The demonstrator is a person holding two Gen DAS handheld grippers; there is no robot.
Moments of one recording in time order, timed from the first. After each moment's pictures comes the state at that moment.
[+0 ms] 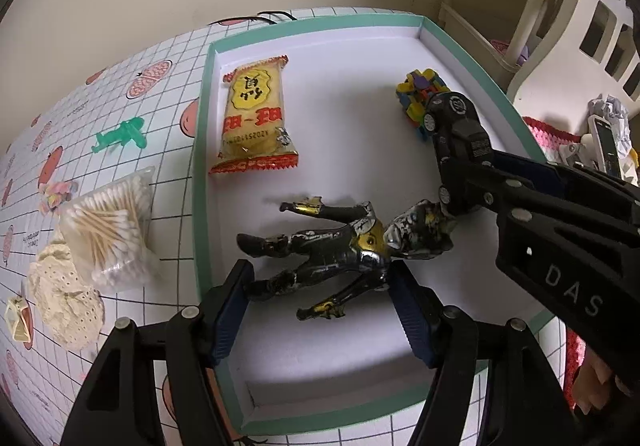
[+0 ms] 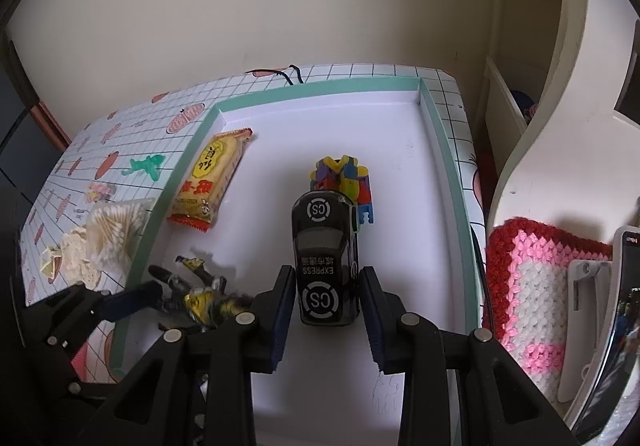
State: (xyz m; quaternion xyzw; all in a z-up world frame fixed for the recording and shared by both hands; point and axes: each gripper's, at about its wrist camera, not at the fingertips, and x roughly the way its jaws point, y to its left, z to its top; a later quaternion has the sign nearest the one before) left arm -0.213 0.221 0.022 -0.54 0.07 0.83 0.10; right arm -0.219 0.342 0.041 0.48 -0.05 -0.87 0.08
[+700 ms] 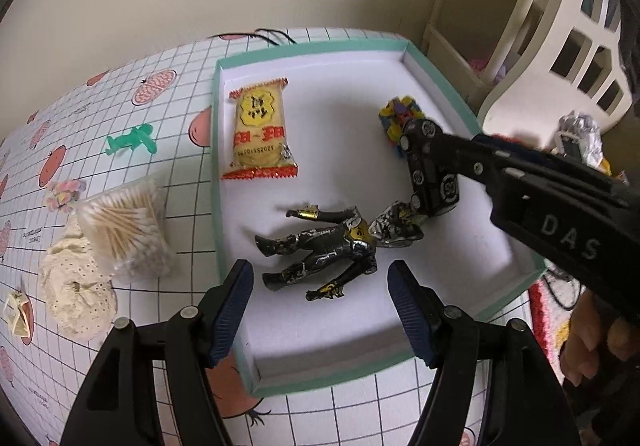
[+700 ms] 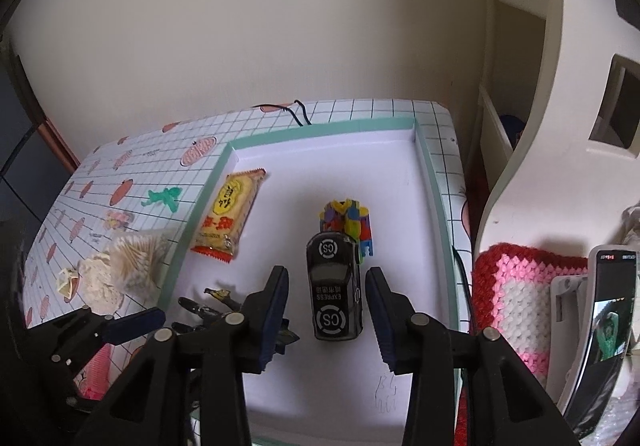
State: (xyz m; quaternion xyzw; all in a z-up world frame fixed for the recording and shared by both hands) left arm -0.197 0.203 0.055 -0.52 0.04 0.84 0.13; right arm -0.212 0.345 0.073 0.44 -0.06 -0.89 0.08
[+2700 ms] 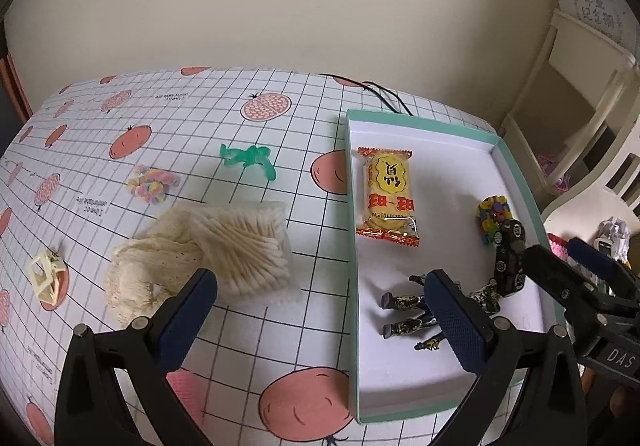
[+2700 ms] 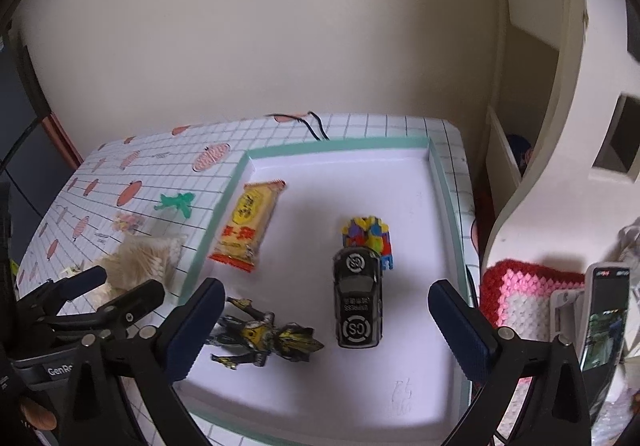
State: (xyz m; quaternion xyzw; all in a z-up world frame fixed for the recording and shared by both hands) left arm -0.212 0.128 0.076 -0.47 -0.04 0.88 0.02; right arm -0.208 0.327 0.089 0.42 -0.04 -0.90 0.08
